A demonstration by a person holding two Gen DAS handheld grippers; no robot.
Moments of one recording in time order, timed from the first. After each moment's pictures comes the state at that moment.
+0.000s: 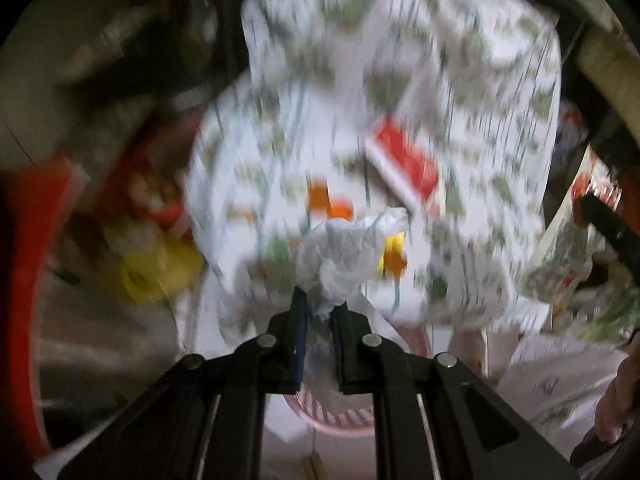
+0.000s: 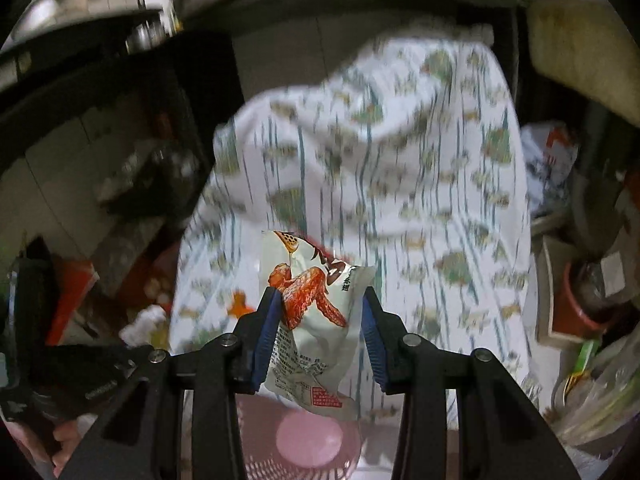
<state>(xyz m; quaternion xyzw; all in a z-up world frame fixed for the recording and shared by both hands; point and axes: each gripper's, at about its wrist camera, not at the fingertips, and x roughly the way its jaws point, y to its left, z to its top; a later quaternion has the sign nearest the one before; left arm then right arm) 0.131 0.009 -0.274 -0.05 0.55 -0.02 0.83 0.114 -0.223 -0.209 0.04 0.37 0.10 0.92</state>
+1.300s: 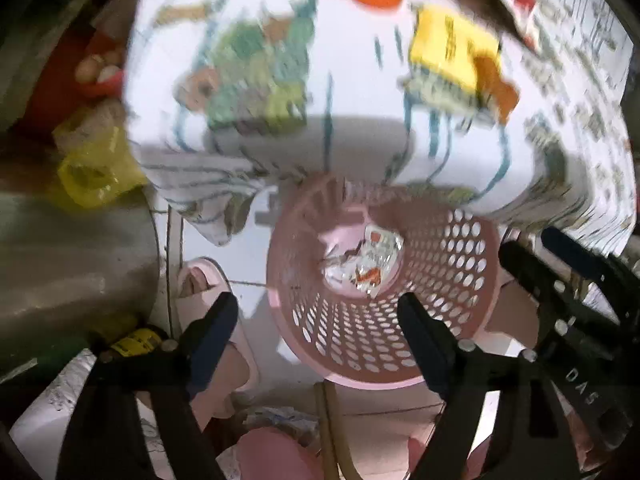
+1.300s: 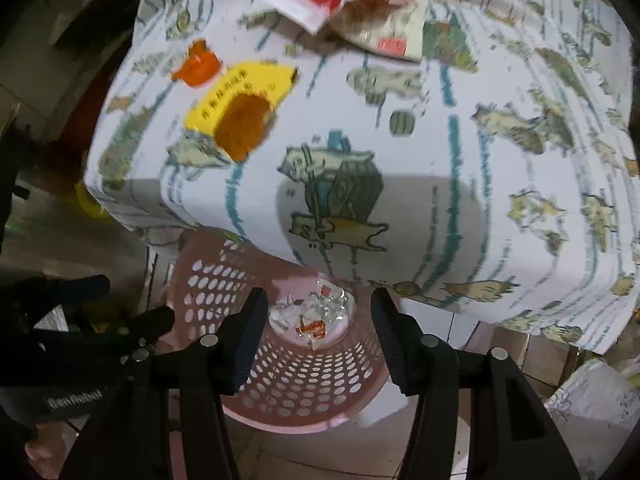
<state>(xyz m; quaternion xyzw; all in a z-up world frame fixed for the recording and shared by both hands) 0.136 -0.008 -0.406 -0.02 0.70 0.01 0.71 0.132 -0.174 -0.415 -0.01 0.62 0.13 0.77</state>
